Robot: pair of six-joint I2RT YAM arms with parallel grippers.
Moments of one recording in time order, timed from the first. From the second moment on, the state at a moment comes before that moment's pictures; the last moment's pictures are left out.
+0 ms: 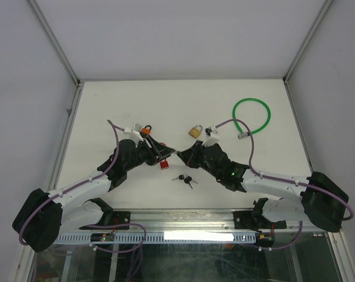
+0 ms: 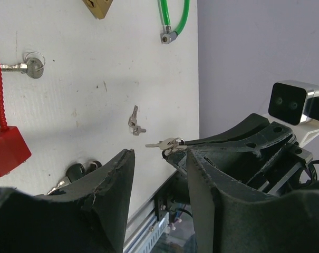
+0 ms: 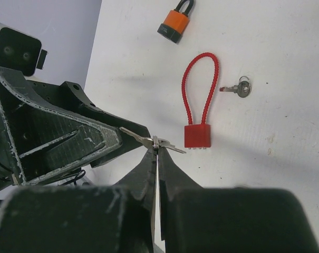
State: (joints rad) left arm -0.64 1.06 0.40 0.37 0.21 -1.19; right arm 1.01 1.19 0.54 0.30 0.27 0.97
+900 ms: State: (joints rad) left arm -0.66 1.14 0.44 0.43 0.22 -1.08; right arm 1.01 1.21 0.54 0.30 0.25 0.98
